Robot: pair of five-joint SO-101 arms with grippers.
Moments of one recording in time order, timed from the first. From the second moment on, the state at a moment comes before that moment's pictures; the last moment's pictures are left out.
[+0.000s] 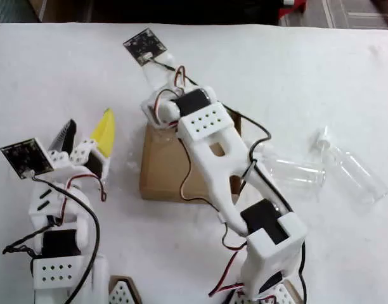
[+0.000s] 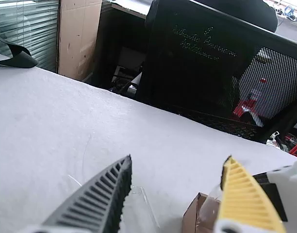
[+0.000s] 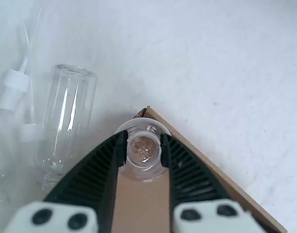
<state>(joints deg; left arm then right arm) -11.6 -81.4 80.4 22.9 19.0 -32.4 13.3 -11.9 56.1 11.4</state>
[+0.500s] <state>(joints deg) -11.6 -81.4 80.4 22.9 19.0 -30.9 16.4 -12.7 54.2 14.2</state>
